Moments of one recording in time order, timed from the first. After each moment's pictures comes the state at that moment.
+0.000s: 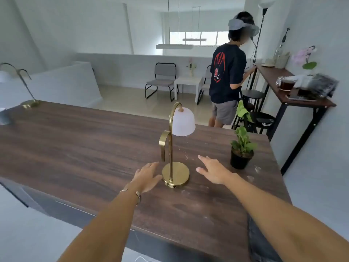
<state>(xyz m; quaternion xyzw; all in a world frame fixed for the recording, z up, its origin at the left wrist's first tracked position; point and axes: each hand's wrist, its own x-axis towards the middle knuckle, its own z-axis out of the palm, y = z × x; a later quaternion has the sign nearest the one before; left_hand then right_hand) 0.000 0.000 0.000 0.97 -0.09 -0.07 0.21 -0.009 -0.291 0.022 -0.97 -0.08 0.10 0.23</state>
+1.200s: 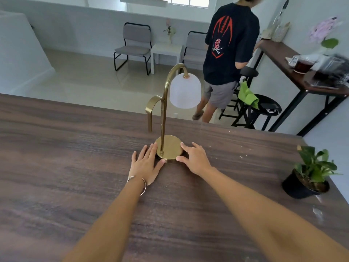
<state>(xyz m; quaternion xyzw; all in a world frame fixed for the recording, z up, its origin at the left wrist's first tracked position) 0.273 0.081 -0.075 0.97 -0.18 -0.01 0.18 0.242 -0.126 -0.027 -0.97 0.05 0.06 0.22</state>
